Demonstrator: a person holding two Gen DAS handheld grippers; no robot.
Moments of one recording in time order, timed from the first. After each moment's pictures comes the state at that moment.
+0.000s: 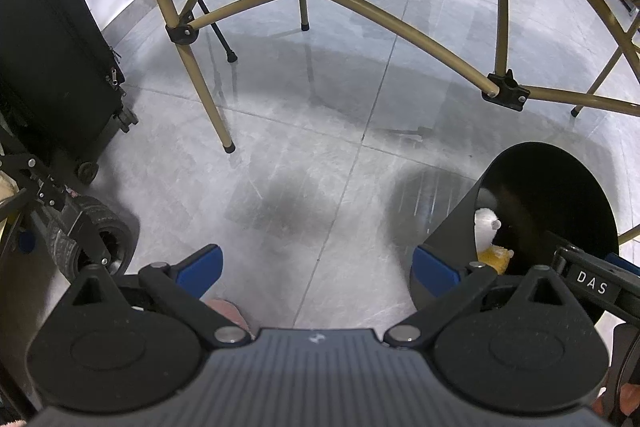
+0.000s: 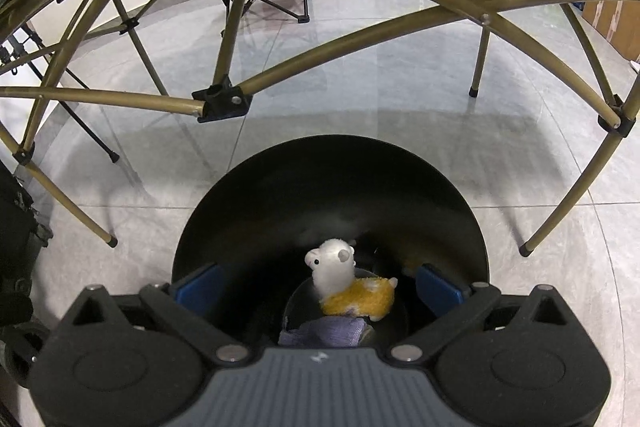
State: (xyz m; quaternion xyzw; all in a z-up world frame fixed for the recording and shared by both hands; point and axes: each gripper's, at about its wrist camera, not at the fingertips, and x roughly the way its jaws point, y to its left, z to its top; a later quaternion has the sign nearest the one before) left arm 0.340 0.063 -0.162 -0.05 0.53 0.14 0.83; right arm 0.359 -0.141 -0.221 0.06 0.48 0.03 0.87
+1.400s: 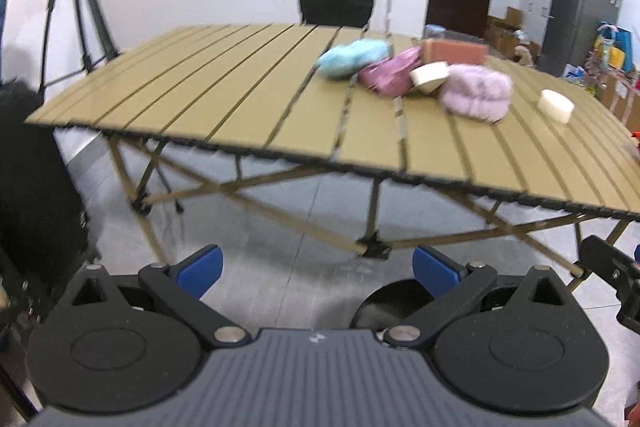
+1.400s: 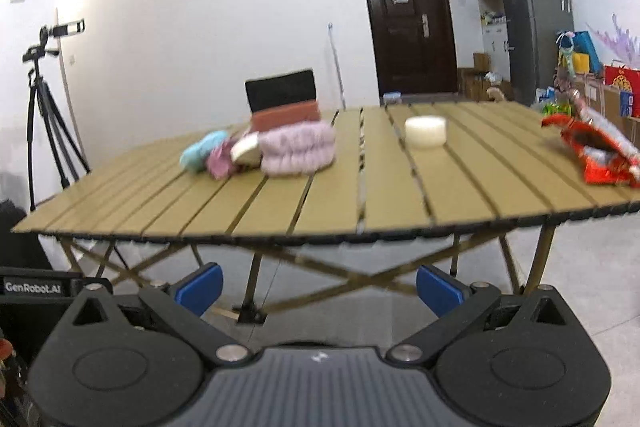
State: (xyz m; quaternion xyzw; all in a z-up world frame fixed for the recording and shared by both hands) left arm 0.326 -0.011 -0.028 -0.03 0.34 0.06 0.94; right arm 0.286 -0.226 -0.043 0.07 0.23 0.06 0.97
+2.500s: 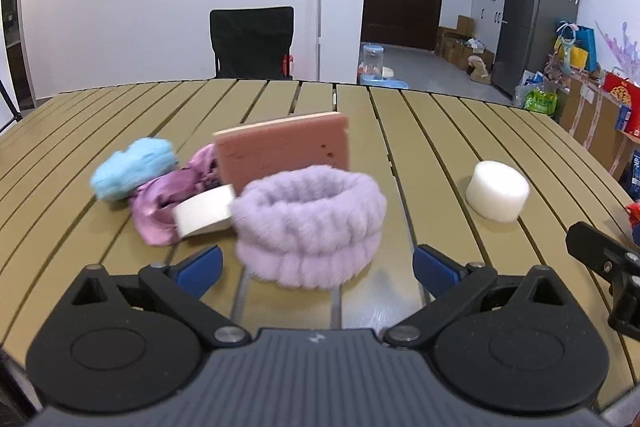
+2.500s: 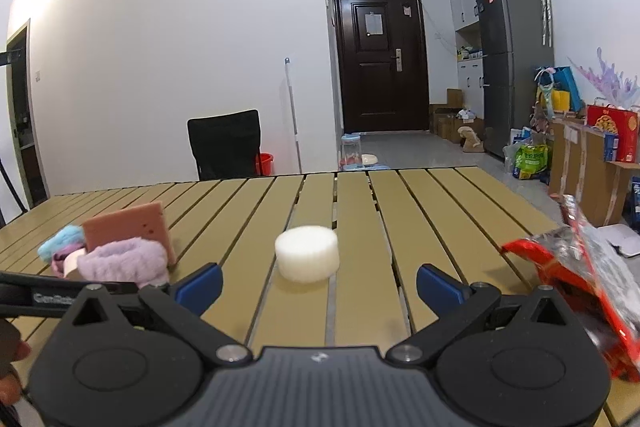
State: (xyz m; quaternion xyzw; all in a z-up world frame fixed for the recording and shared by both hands) left arm 0.533 -0.164 -0.021 -0.02 0.32 0.00 0.95; right arm 0.464 -0.357 -0.021 0.05 0.19 0.02 0.98
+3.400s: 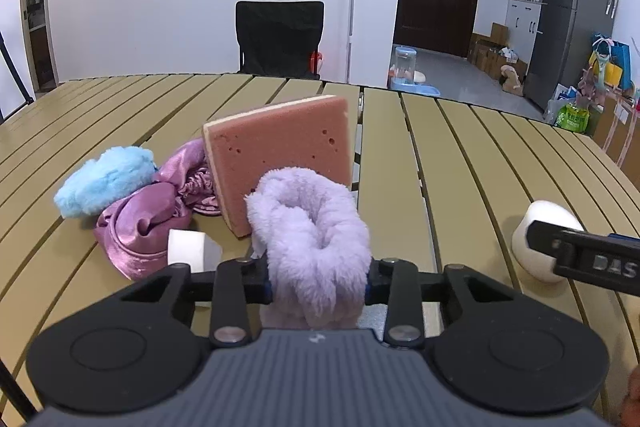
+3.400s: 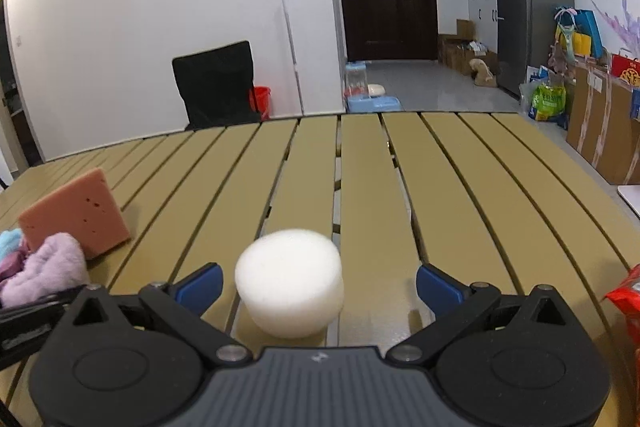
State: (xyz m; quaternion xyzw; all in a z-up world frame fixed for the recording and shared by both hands) left arm 0.585 -0.163 -0.035 -0.04 0.31 0.05 0.95; right arm 0.595 -0.354 -0.042 0.05 0.31 0.02 0.95
